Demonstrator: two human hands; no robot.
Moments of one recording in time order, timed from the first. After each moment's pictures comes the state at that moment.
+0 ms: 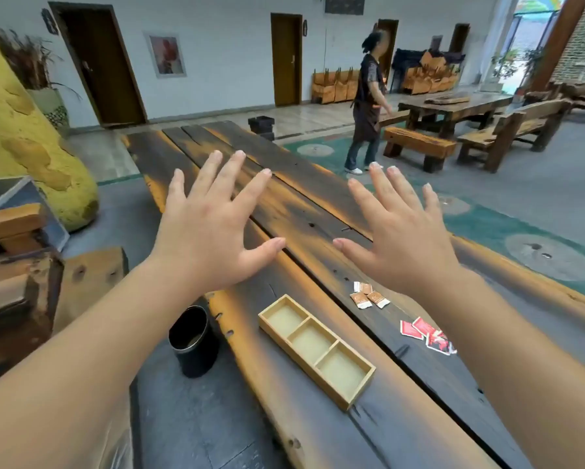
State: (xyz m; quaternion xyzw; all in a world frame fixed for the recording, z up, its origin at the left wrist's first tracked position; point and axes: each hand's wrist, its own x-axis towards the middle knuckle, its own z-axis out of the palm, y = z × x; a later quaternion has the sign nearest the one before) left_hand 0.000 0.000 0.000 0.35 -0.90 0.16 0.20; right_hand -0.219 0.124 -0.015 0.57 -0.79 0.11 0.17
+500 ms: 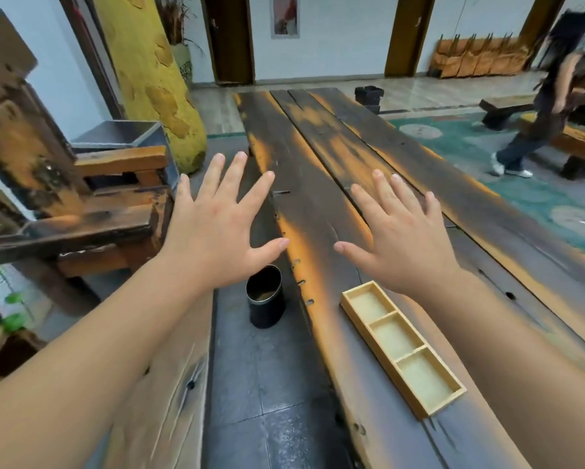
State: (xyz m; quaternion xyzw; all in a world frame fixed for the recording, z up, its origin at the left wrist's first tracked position) left_hand 0.142 -0.030 -0.041 0.53 -0.82 0.17 0.12; right_hand -0.105 0.019 -0.054 0.70 -0.70 0.09 0.12
